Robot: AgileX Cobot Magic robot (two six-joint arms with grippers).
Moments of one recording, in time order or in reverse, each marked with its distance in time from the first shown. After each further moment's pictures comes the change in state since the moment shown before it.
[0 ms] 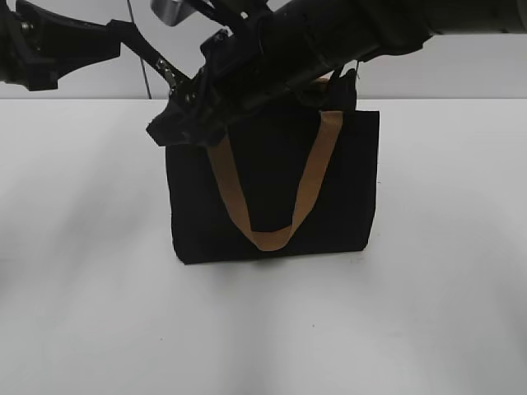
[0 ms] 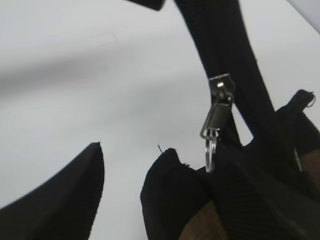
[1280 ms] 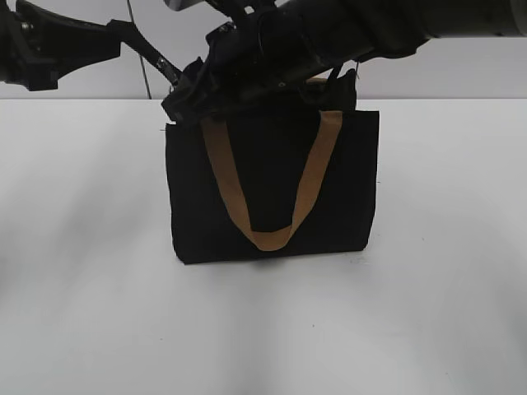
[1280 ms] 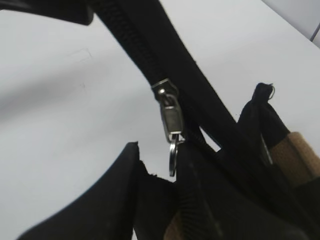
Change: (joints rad) left arm 0.000 0.000 0.000 0.000 0.000 0.000; right arm 0.000 0.011 0.000 0.000 -0.091 0.113
